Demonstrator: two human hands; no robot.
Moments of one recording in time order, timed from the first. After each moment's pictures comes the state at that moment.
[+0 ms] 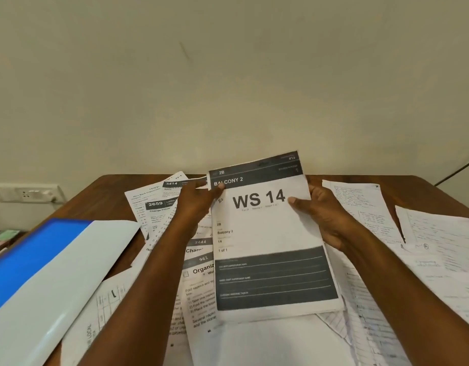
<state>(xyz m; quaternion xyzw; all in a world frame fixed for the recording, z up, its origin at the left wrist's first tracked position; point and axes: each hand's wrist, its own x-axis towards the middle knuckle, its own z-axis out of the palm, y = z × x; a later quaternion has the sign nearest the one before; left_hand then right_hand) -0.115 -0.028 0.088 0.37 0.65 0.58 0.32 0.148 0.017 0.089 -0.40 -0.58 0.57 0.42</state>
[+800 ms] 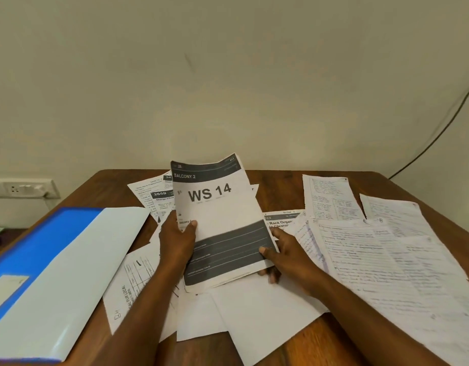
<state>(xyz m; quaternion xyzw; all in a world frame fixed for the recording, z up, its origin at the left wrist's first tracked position) -0.128 -0.151 0.015 0.36 0.65 0.61 0.25 0.121 -0.131 0.024 -0.46 -0.68 0.47 0.32</state>
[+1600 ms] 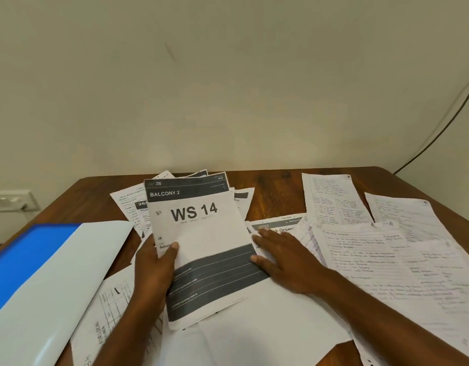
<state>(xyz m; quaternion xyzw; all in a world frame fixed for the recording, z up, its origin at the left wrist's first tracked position) -0.136 -0.146 0.000 0.32 0.65 0.62 0.29 0.141 -0.052 -0.006 -0.44 -0.89 0.11 0.10</state>
